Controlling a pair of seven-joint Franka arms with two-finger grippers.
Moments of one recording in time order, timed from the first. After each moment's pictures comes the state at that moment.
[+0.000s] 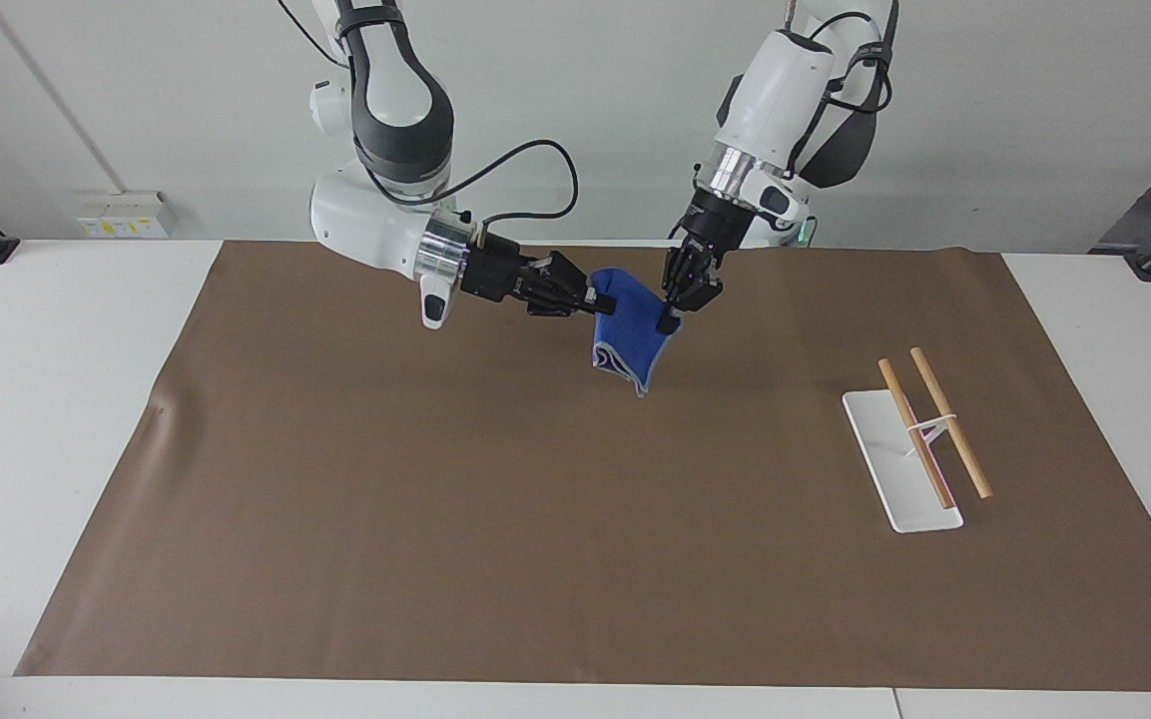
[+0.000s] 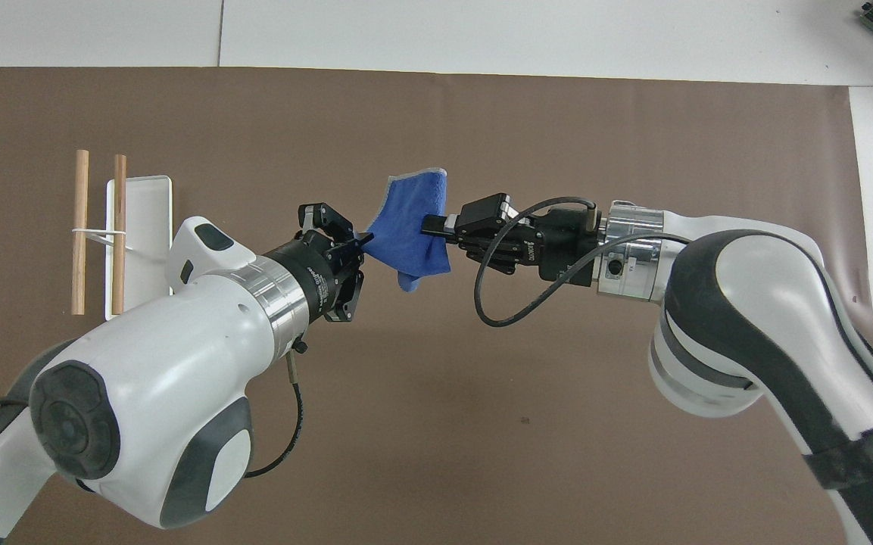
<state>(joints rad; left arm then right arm) -0.57 -0.12 -0.01 -2.13 -0.19 2.65 -2.03 0.14 0.06 0.21 -1.98 1.53 2.19 -0.14</state>
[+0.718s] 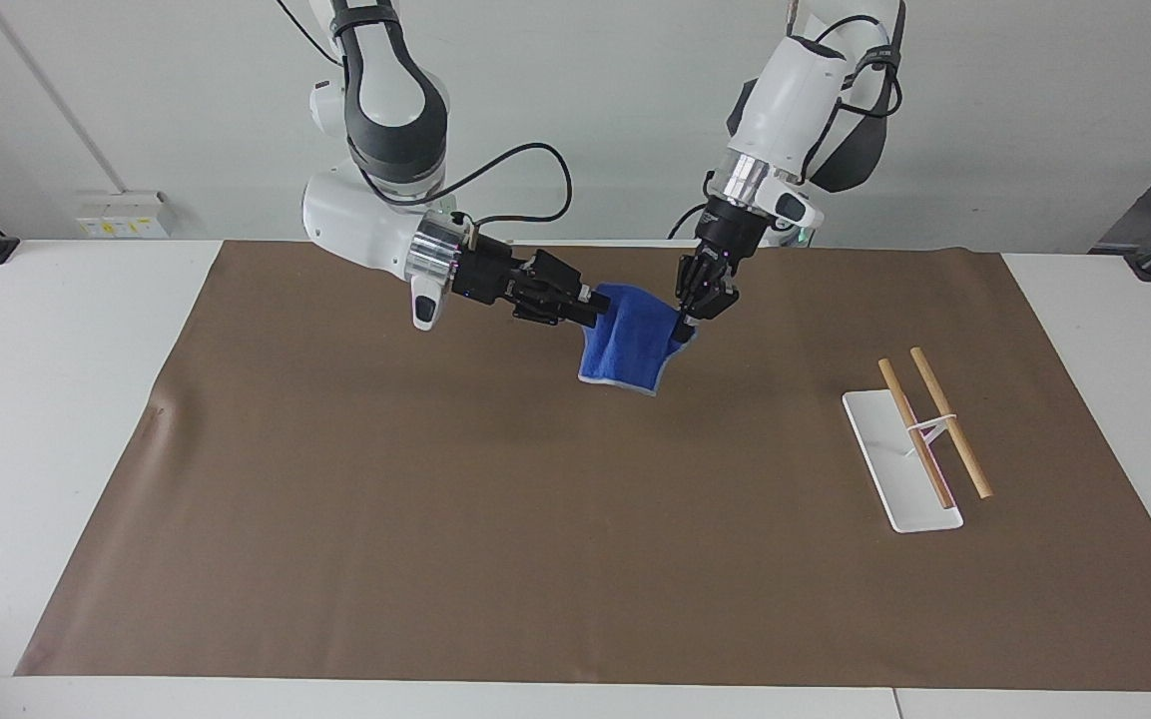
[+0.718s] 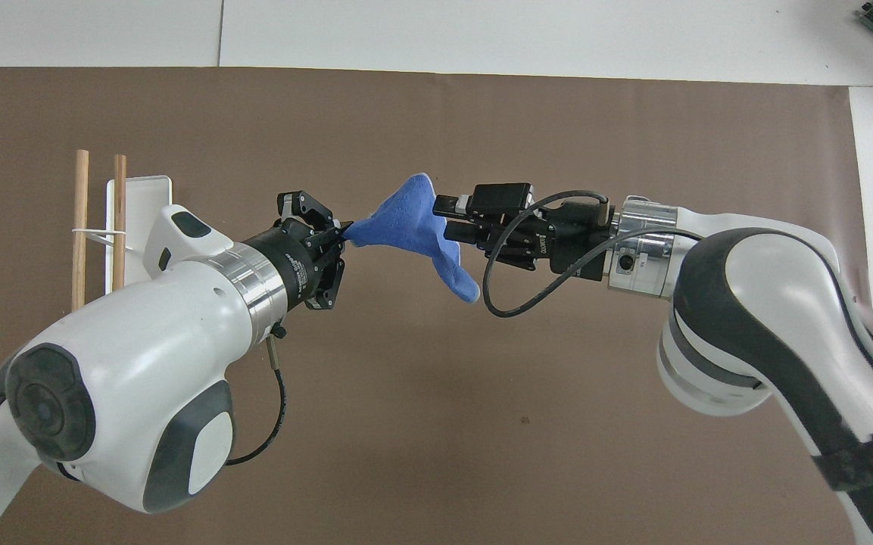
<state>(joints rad) -0.54 -0.12 0.01 -2.13 -0.19 2.66 -2.00 0.14 0.05 0.20 -1.97 1.47 2.25 -0.14</state>
